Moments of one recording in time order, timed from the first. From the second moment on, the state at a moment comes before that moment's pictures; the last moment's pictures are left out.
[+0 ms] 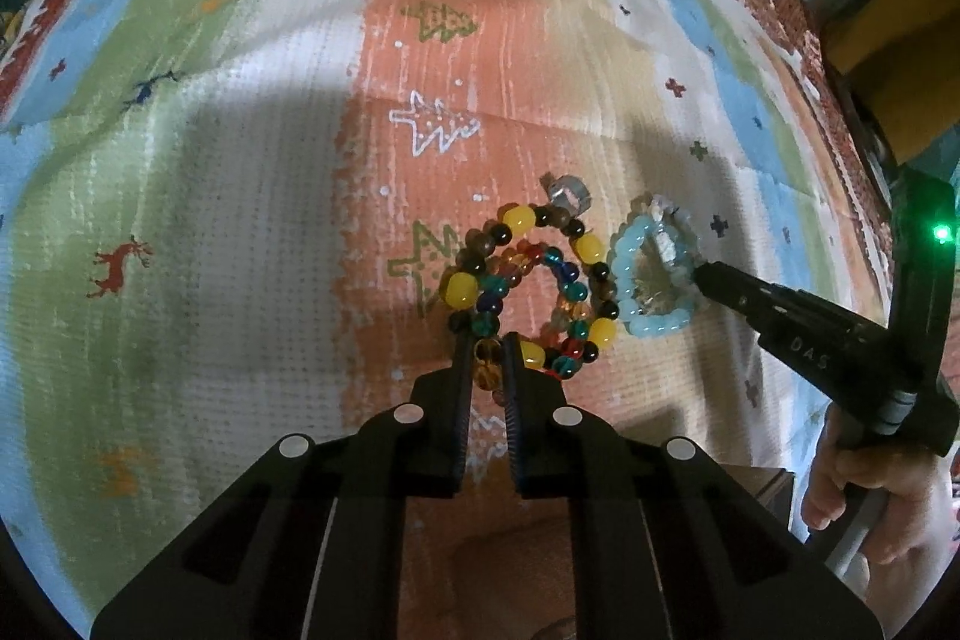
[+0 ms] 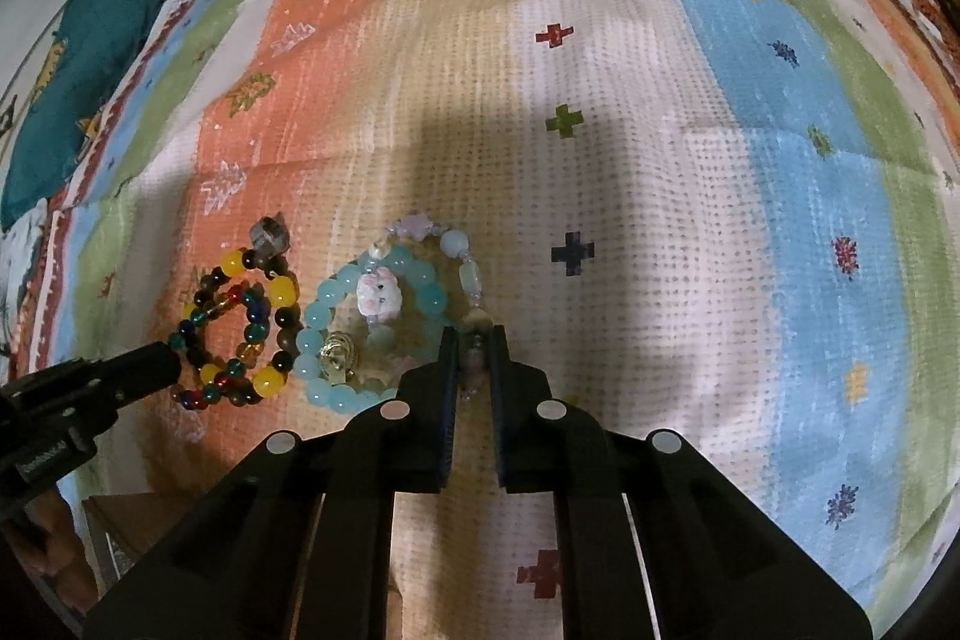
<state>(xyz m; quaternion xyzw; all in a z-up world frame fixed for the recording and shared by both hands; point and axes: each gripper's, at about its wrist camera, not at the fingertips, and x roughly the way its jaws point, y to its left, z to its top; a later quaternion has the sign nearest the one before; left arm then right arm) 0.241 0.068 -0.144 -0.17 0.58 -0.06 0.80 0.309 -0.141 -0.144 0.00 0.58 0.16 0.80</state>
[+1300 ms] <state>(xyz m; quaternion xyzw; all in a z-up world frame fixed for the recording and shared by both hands) 0.207 0.063 -0.067 -0.17 0.51 -0.08 0.84 0.249 -0.131 -0.058 -0.03 0.51 0.20 0.84</state>
